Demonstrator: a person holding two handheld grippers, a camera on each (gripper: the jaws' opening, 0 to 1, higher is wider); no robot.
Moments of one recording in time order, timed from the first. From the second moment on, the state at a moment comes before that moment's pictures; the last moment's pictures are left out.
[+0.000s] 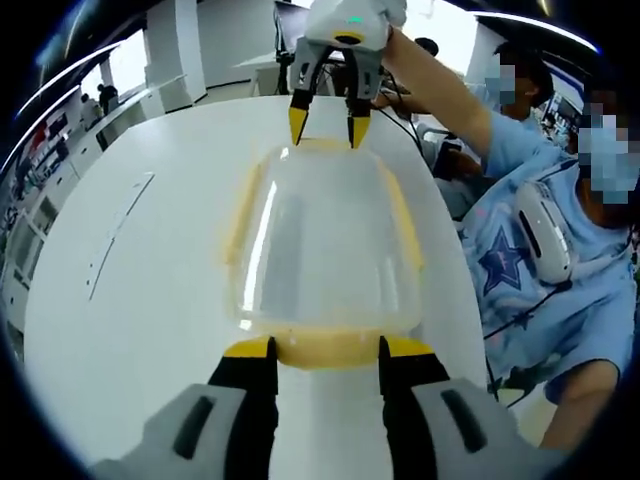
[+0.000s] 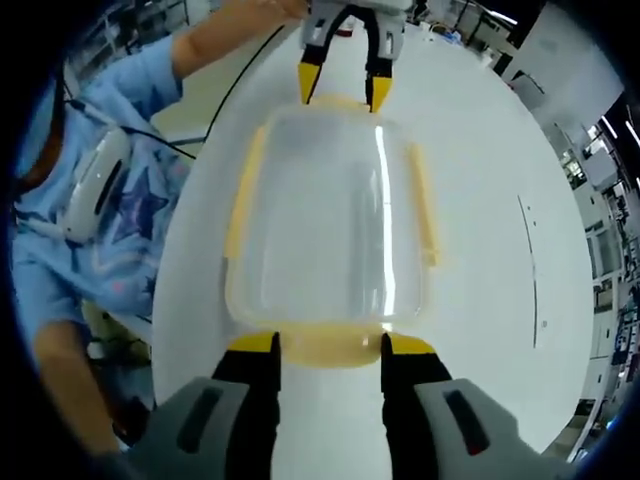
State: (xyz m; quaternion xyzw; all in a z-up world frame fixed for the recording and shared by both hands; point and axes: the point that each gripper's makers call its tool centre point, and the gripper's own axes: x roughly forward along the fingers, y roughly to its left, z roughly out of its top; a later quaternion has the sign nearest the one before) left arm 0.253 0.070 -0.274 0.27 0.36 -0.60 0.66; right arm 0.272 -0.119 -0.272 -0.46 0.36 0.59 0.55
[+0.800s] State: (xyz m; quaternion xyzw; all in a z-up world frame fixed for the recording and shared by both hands) left arm 0.248 0.070 -0.277 0.28 0.36 -0.60 0.66; right arm 0.264 -0.119 -0.278 -0.46 0.36 0.60 0.55
